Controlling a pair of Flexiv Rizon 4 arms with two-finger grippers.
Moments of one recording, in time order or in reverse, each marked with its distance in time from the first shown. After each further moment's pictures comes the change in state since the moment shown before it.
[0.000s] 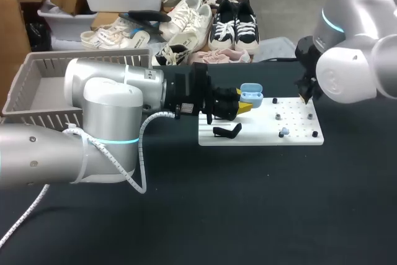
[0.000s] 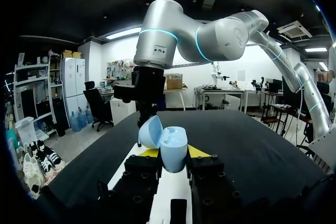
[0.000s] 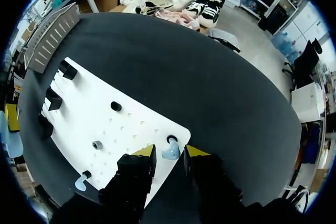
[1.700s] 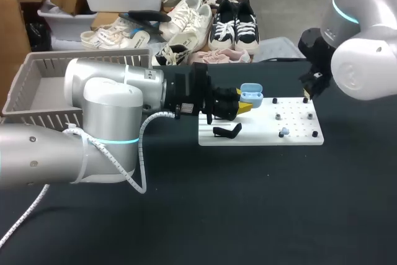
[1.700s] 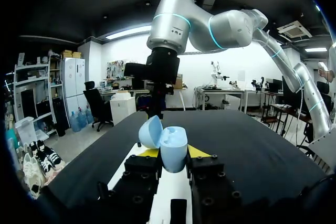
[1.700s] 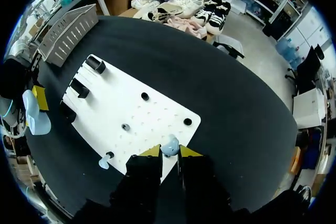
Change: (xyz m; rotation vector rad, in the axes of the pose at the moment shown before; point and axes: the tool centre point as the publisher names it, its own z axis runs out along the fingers) left arm 0.000 0.000 0.000 0.000 0.000 0.000; right arm 0.017 0.021 -0.049 -0.035 -0.031 -0.040
